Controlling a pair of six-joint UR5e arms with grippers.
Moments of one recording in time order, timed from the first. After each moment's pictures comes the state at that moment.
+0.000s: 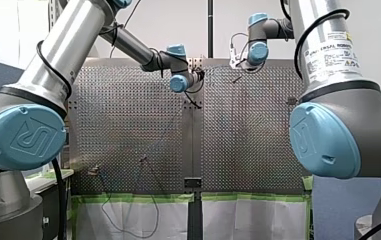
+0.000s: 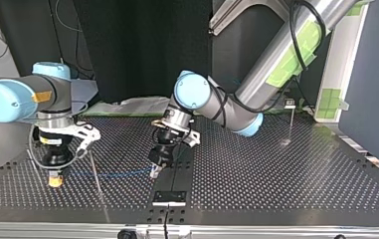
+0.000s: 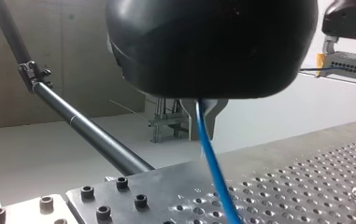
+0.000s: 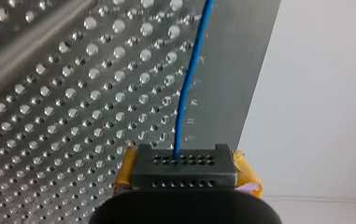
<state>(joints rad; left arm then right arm) -0.52 -2.04 -1.34 -2.54 -1.66 -2.39 1.93 -1.20 1.19 -0.06 1.68 1.46</state>
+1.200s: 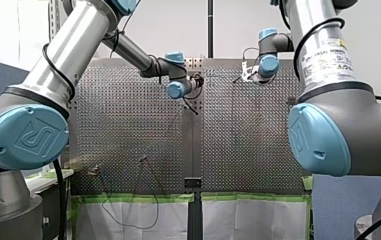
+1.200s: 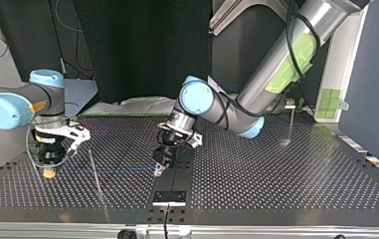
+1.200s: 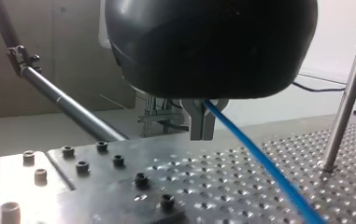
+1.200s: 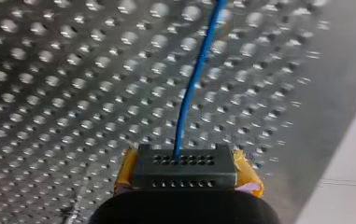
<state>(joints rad) -0.49 -2.08 -1.34 -2.52 -1.60 -2.40 1.84 -1.12 1.20 -0.07 1.66 1.48</state>
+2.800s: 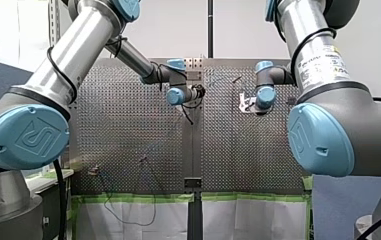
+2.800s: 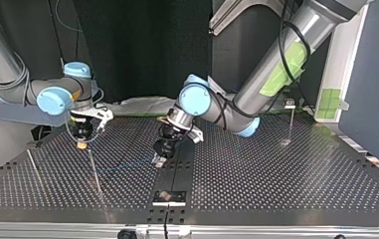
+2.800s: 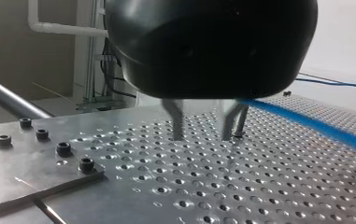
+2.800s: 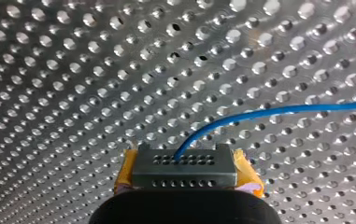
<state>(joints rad) -0.49 -2.13 -1.34 -2.60 -1.54 -2.23 1.86 -1.00 1.38 -0.20 1.68 1.51</state>
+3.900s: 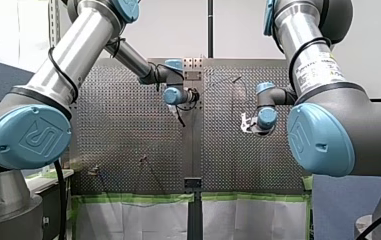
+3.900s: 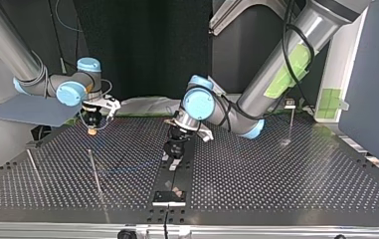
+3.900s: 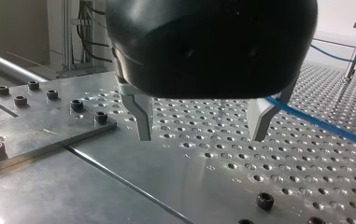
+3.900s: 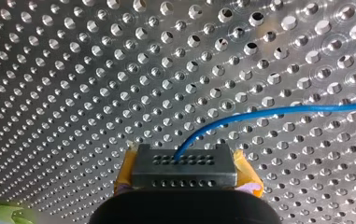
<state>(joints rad) -0.47 -2.13 -1.34 -2.67 -1.62 -2.16 1.85 -0.90 1.45 -0.31 1.69 1.50</state>
